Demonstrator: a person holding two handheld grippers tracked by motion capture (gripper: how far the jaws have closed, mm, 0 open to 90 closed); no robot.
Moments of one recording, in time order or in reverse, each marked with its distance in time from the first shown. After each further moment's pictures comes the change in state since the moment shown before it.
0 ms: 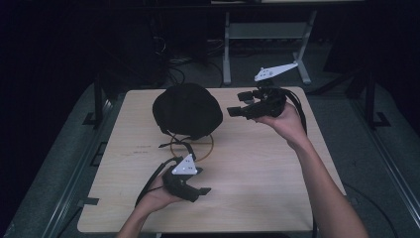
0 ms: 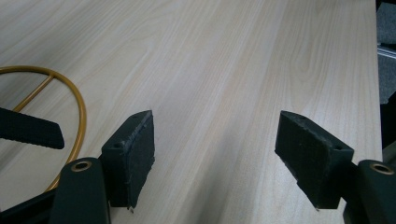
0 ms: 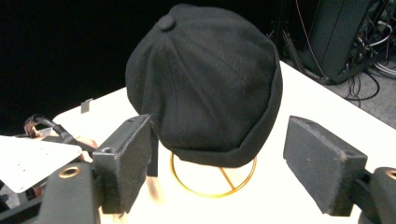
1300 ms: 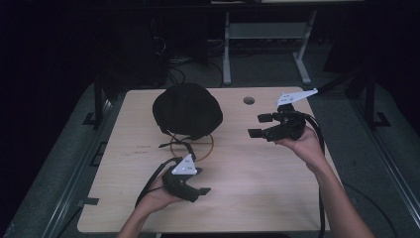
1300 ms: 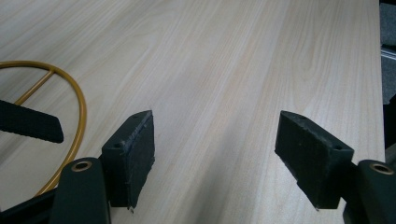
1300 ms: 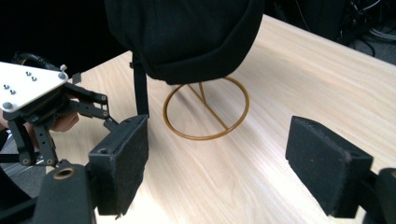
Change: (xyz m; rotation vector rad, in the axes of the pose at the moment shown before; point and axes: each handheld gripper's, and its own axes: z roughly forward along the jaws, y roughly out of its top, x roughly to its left) left arm 0.001 -0.002 0.001 0.009 0.003 -0.010; right arm -0.010 -0.075 -0.025 0.037 -0.022 0.079
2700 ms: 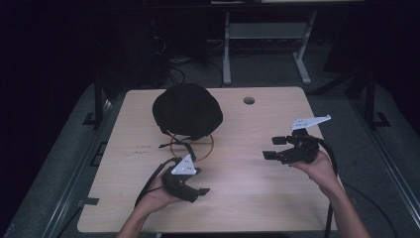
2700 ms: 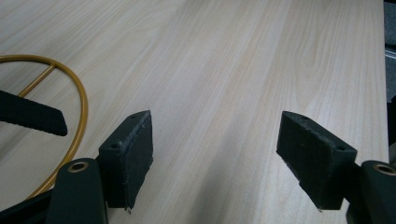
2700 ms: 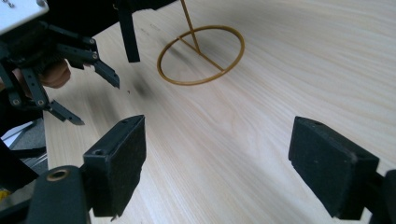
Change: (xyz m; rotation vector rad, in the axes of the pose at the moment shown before) left arm 0.002 -0.003 0.000 0.010 0.004 0.000; right arm -0.009 -0.076 -0.014 0.040 -0.006 0.094
